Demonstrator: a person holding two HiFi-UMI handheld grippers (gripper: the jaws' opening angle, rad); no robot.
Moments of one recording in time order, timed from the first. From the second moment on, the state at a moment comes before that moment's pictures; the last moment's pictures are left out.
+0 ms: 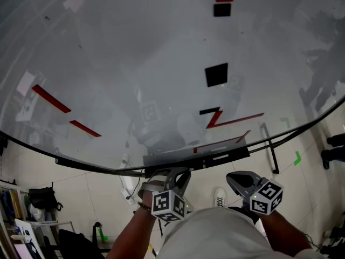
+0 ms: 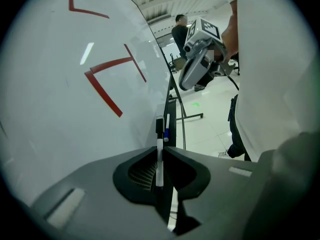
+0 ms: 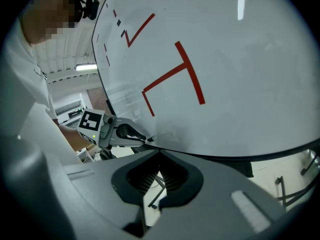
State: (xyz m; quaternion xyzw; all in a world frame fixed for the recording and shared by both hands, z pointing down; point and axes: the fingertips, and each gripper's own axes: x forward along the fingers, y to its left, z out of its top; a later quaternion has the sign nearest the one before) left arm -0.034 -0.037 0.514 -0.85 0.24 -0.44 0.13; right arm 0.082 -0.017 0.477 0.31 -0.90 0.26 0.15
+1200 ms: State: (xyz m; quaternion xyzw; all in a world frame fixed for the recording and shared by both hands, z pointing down) left arm -0.052 -0.046 0.580 -0.75 0.18 -0.63 0.13; right arm 0.090 -0.010 0.481 0.32 -0.90 0.26 0.15
